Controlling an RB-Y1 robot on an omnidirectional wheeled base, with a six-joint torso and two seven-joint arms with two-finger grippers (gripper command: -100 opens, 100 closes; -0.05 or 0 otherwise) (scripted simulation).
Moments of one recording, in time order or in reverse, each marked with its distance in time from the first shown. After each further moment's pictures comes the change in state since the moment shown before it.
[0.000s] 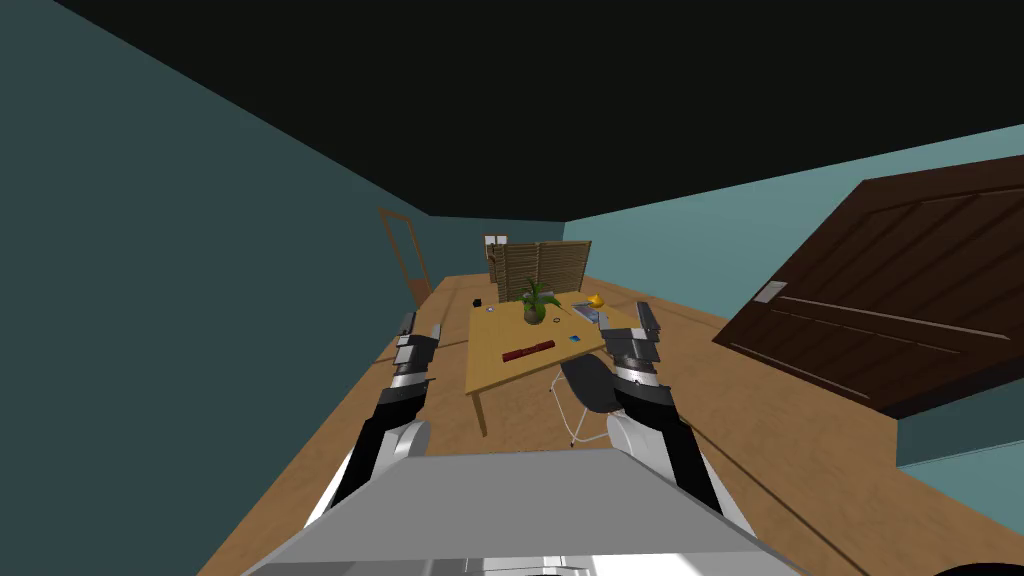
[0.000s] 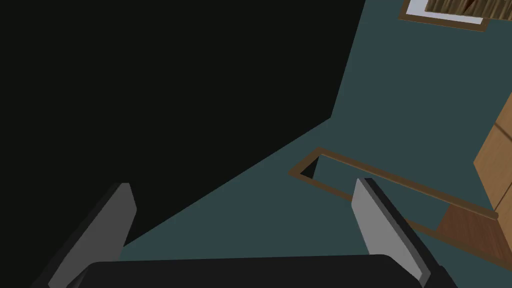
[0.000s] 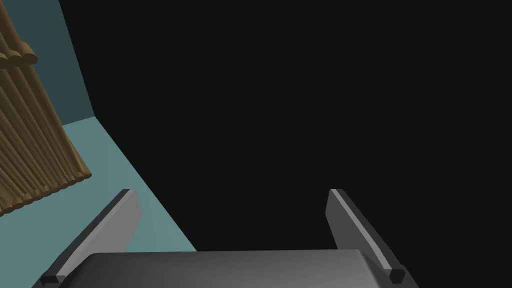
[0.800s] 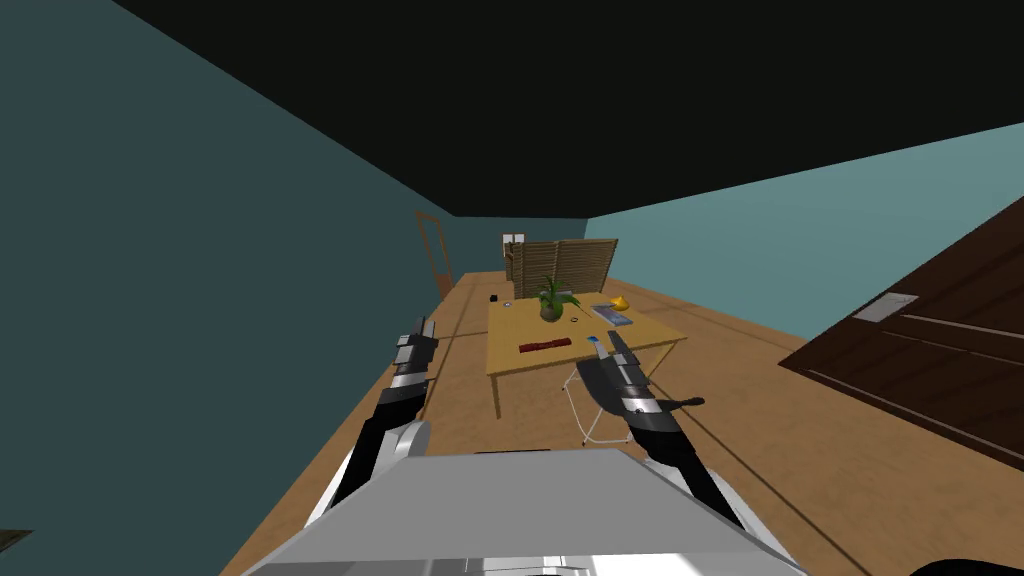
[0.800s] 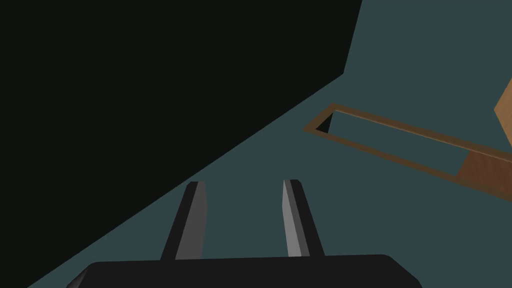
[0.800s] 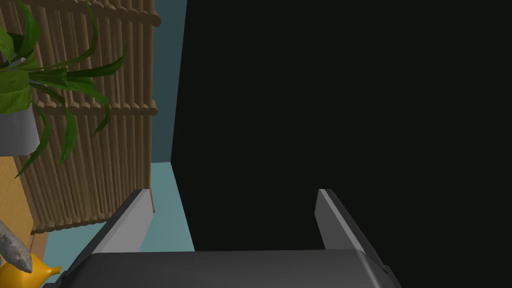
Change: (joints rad) left arm 0.000 0.000 0.000 0.000 0.000 0.000 0.000; right arm 0.153 -0.216 0.008 0.157 0.070 -0.017 0.028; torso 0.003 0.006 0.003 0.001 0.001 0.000
